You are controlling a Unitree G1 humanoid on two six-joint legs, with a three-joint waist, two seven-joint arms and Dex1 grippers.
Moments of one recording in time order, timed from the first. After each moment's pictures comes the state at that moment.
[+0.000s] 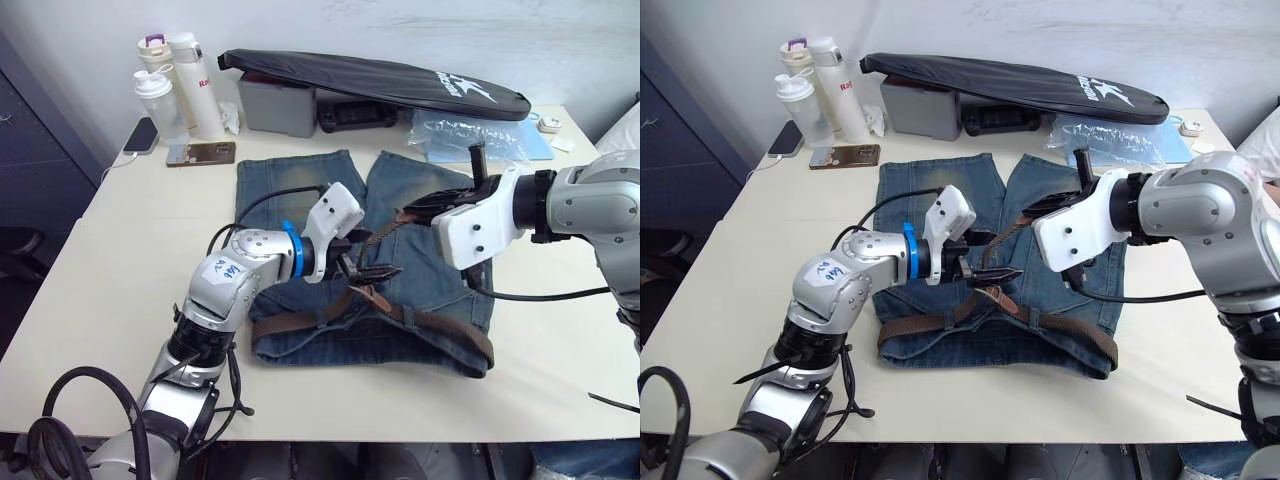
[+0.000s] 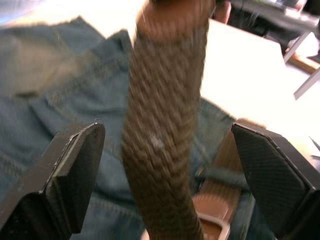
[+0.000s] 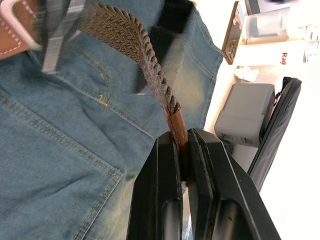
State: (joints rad) left arm -0.73 0.25 -0.23 -0.19 -0.36 0.94 -0.65; right arm -0.80 -1.00 0.19 -0.24 -0.12 -0.12 1.18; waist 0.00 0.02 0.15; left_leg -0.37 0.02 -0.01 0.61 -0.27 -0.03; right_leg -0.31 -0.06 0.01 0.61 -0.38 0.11
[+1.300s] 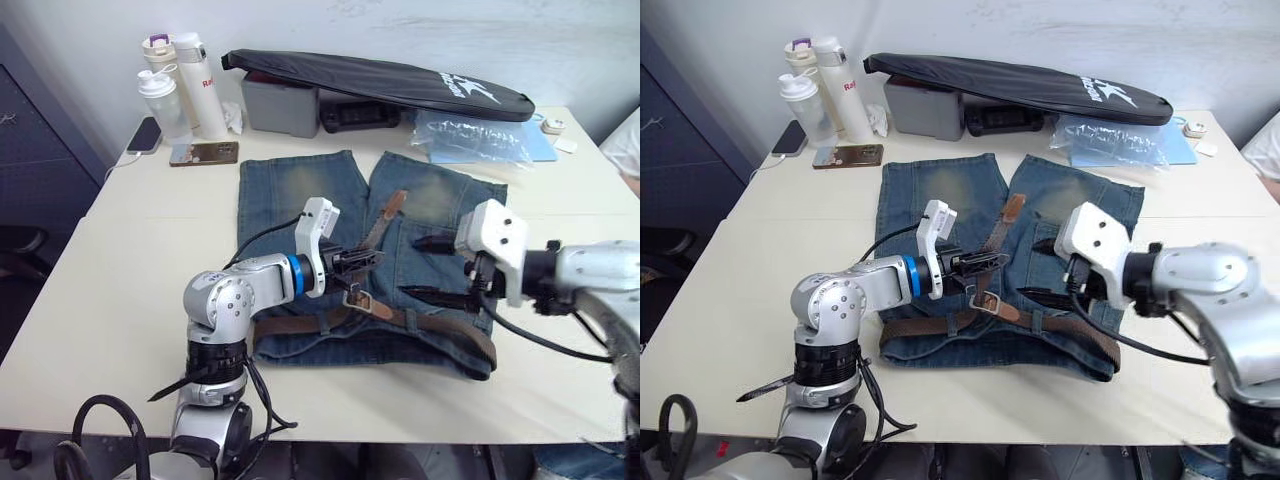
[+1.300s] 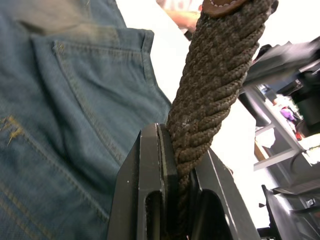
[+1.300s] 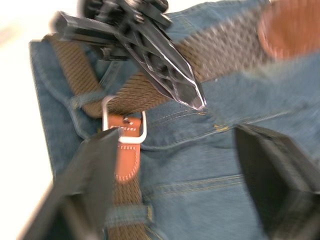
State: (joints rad) left arm -0.62 0.01 0.09 -0.25 -0.60 1.31 -0.32; right arm -0.36 -0.81 -0.12 -0.64 0.44 0.93 0.93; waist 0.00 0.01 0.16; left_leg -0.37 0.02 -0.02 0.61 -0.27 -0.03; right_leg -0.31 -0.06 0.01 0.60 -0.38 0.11
